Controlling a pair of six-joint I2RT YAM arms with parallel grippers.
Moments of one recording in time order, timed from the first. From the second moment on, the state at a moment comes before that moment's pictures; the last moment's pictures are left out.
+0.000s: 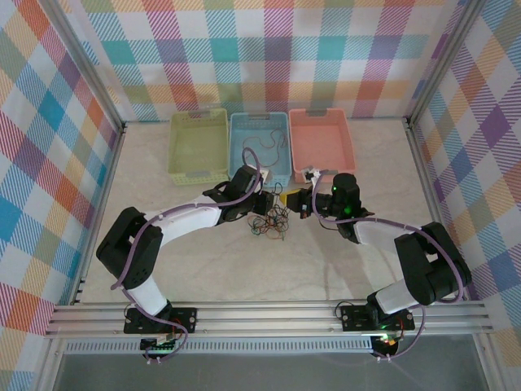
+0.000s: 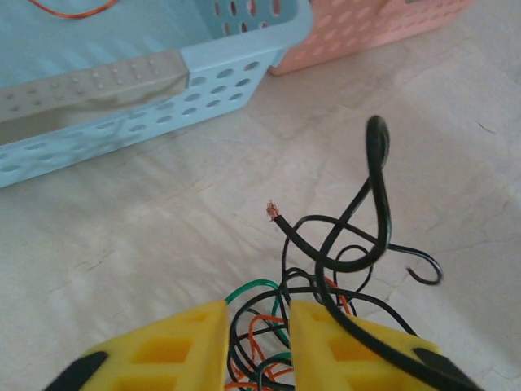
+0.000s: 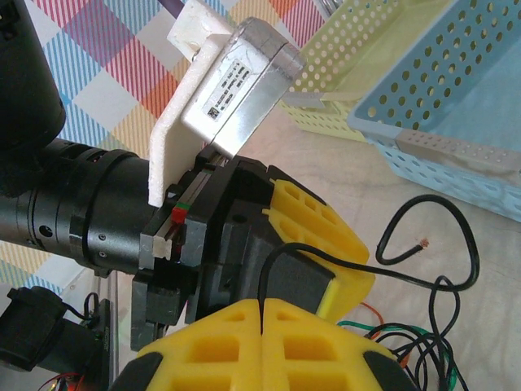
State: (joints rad) left arm -0.70 1.68 1.07 -0.17 0.01 -0.37; right arm 0.42 1.47 0.59 0.62 -0.80 0.45
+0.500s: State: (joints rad) left arm -0.69 1.61 1.04 -0.19 -0.03 -0.37; right arm 0.42 1.47 0.59 0.60 -0.79 0.44
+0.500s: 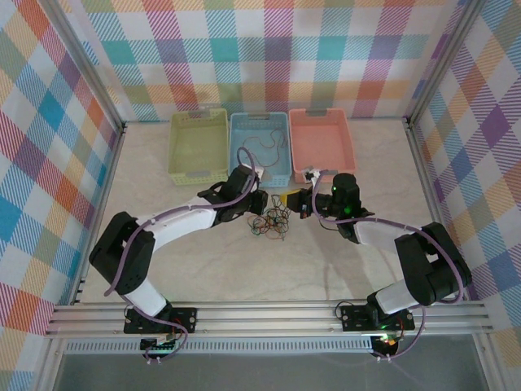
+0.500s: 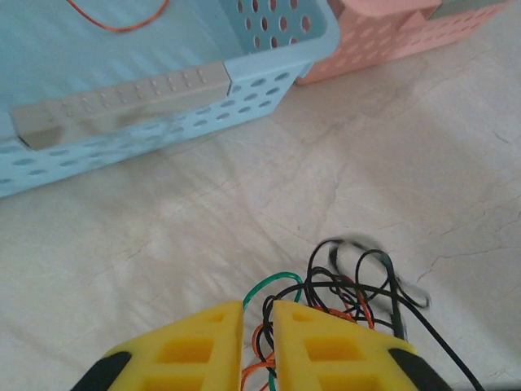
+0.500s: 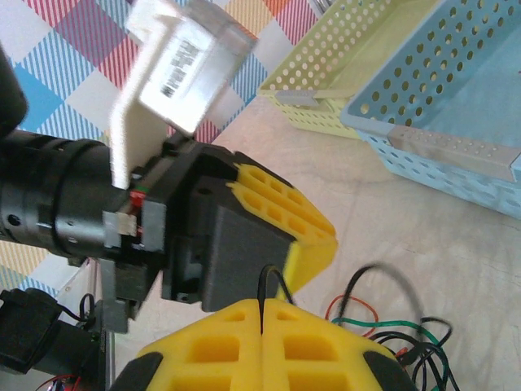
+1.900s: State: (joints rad) left arm -0.53 1.54 0.95 -0.10 0.33 -0.73; right arm 0.50 1.43 0.59 0.58 -0.85 0.26
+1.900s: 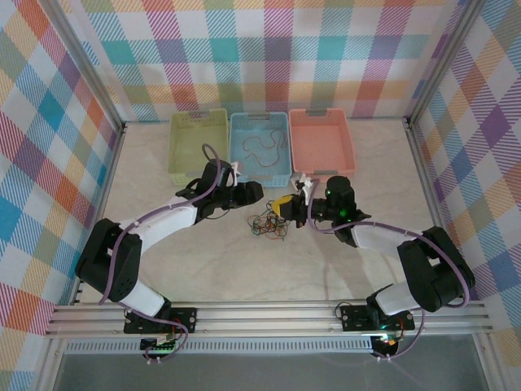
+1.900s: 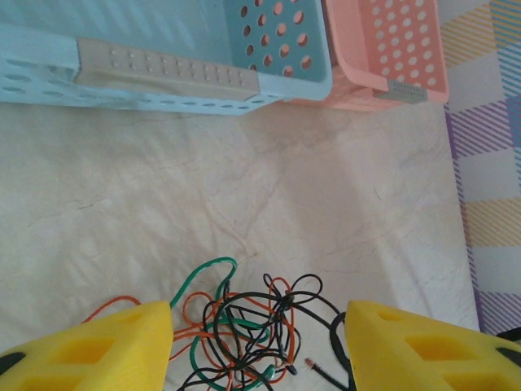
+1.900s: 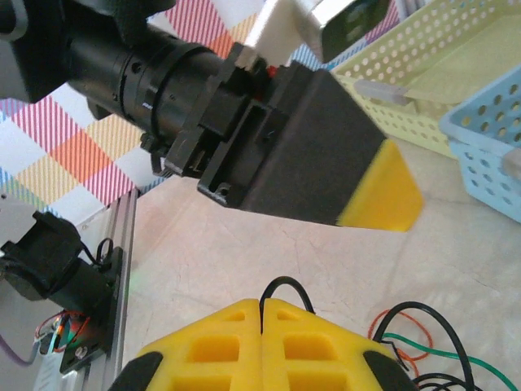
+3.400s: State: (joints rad) left arm -0.58 1.65 0.96 -0.03 0.57 -0.89; right arm 0.54 1.41 0.59 0.53 -0.77 0.12
